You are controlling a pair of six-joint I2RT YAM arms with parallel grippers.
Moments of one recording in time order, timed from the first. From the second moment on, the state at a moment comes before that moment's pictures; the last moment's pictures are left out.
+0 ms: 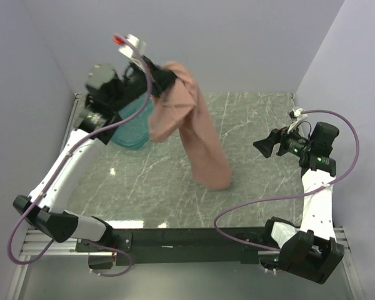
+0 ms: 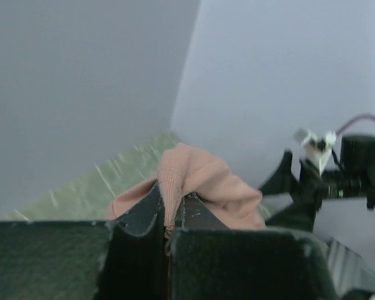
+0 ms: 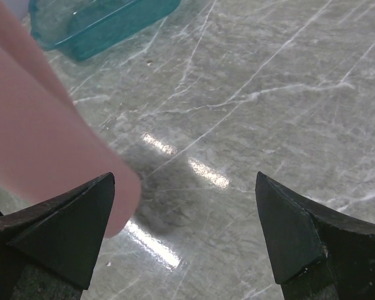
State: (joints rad) left arm -0.48 1.37 1.69 -0.06 0.35 -0.32; right arm -0.36 1.00 0.91 -0.45 -0.96 -0.18
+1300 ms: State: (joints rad) left arm -0.75 1.44 1.11 -0.27 -0.08 -0.16; right arm -0.39 1.00 0.91 -0.44 -0.95 -0.18
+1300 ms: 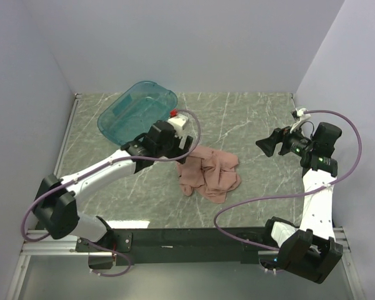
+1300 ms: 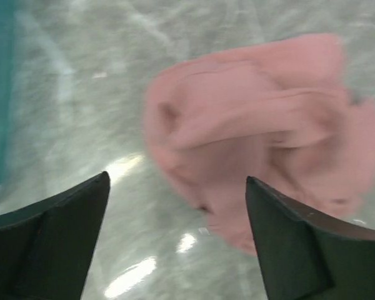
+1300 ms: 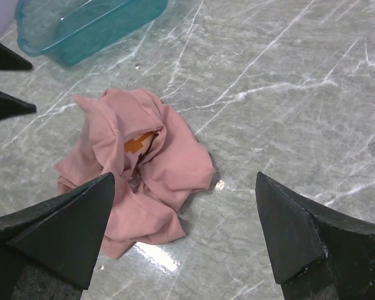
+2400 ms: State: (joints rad) left arm -0.28 1.70 1.45 -0.35 -0.18 -0.01; right arm -0.34 1.02 0.91 -0.49 -1.01 -0.27
